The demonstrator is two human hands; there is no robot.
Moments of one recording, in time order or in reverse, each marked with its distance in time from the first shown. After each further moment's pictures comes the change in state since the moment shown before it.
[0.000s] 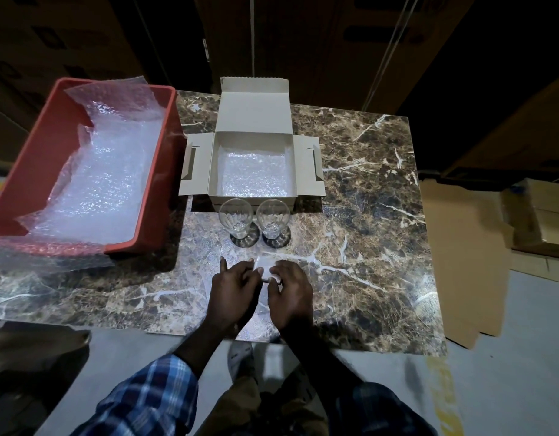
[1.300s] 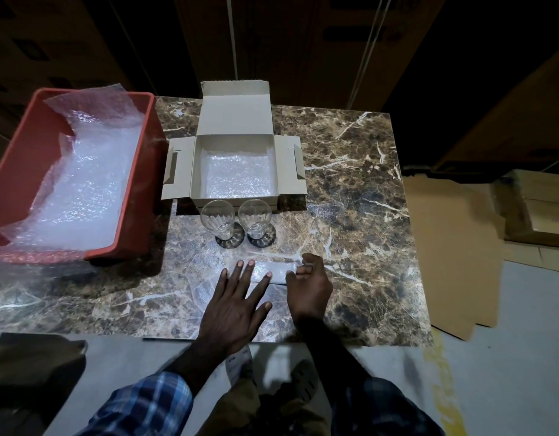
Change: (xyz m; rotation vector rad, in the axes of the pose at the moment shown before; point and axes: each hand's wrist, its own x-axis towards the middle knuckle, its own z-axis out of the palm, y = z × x) left_hand -0.029 -0.033 0.024 0.813 -0.310 0.540; right_hand 0.016 0.020 -0.033 0.161 0.147 0.538
